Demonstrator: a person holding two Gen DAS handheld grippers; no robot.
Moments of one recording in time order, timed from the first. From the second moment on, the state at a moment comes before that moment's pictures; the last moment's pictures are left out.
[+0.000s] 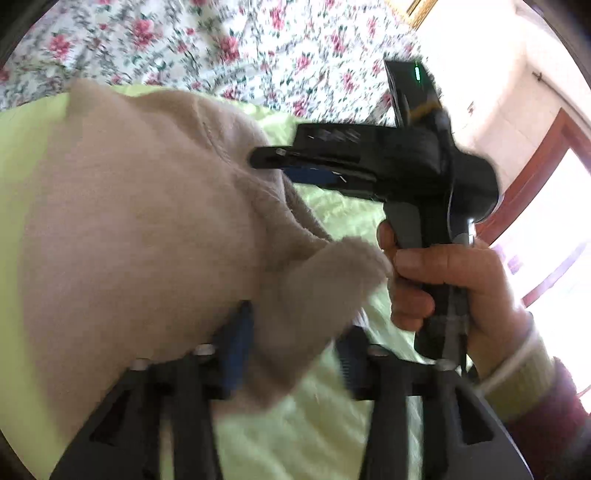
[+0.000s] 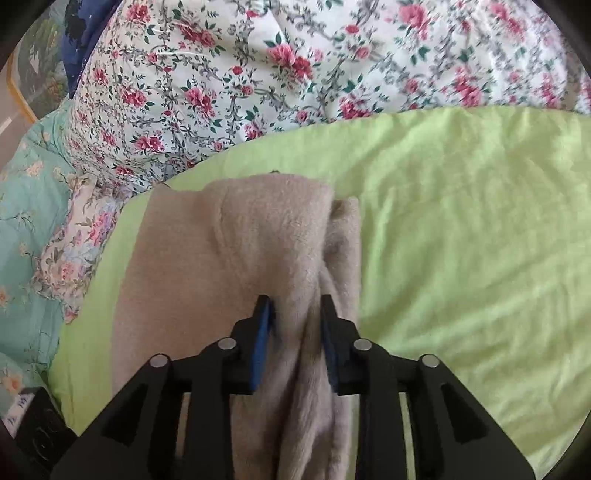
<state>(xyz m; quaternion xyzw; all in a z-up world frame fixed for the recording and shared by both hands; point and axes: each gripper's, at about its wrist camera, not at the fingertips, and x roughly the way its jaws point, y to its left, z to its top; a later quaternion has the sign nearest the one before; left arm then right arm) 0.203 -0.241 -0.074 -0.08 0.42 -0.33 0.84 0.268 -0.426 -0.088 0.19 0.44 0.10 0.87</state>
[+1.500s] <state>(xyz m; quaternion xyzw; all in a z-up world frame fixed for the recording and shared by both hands) 0.146 0.017 -0.083 -0.15 0.44 -0.23 0.85 0.156 -0.234 -0.110 0.24 0.47 0.28 0.80</state>
